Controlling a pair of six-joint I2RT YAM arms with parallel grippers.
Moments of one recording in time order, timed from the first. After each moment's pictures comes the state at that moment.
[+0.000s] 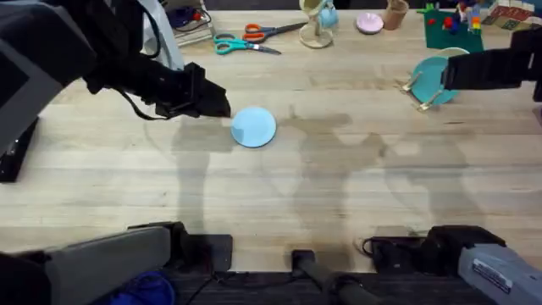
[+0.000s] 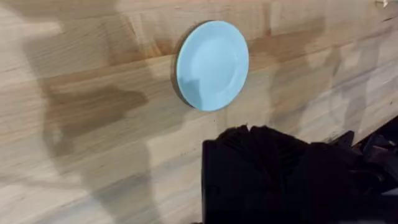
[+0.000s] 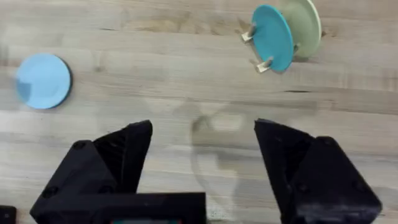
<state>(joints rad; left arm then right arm) 0.10 1.41 1.08 -1.08 0.61 0.06 -0.01 0.99 1.36 -1.29 -0.06 -0.03</state>
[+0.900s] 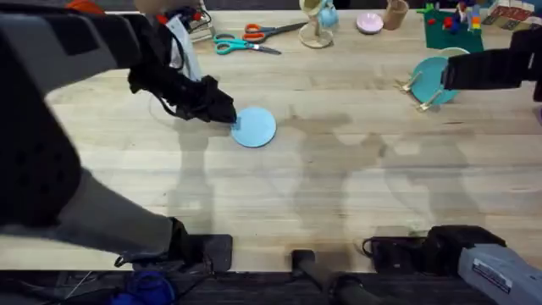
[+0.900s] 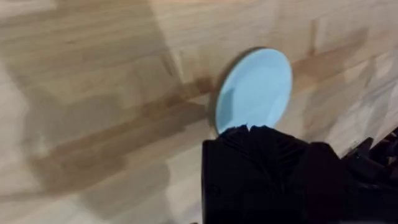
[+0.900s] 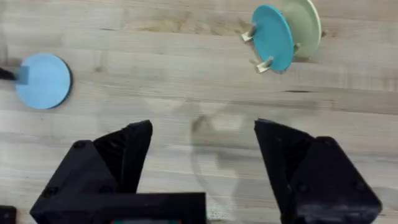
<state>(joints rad) 0.10 1.73 1.08 -0.90 0.61 0.11 -0.01 0.99 1.36 -1.29 -0.06 -0.03</state>
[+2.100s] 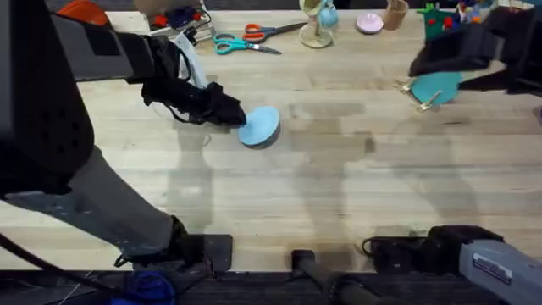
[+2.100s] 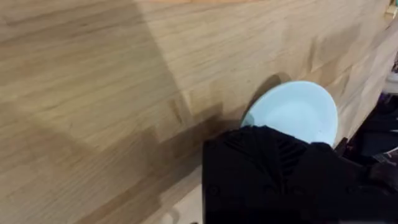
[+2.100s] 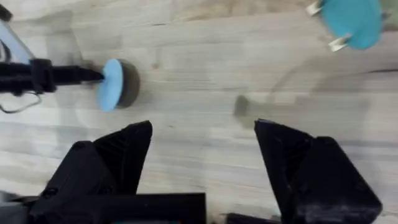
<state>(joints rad) 0.11 1.85 1.02 -0.74 0.77 0.12 -0.01 1.10 1.36 -1.28 -0.27 0.18</state>
